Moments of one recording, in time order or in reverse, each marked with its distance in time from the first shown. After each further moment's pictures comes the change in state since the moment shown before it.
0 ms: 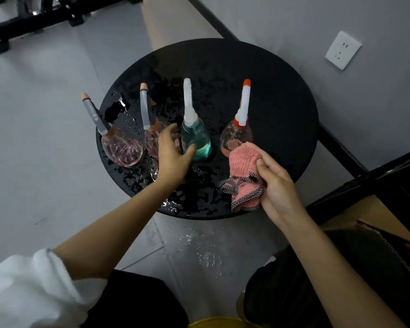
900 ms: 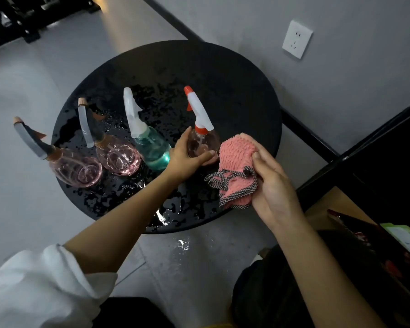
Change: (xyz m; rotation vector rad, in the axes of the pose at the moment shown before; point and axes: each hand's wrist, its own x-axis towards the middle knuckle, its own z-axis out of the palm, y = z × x) left_hand 0.019 0.015 0.099 0.026 -0.436 -0.088; right_hand -0.004 -0.032 -0.042 0.277 0.136 -0.024
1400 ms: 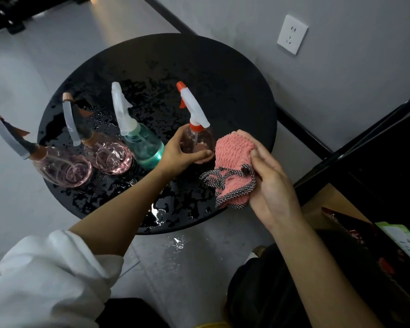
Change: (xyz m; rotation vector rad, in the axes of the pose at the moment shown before) left_hand 0.012 -0.004 -0.002 -0.097 -0.067 0.115; right_hand 0.000 -0.005 -0.001 0.036 -0.027 0.007
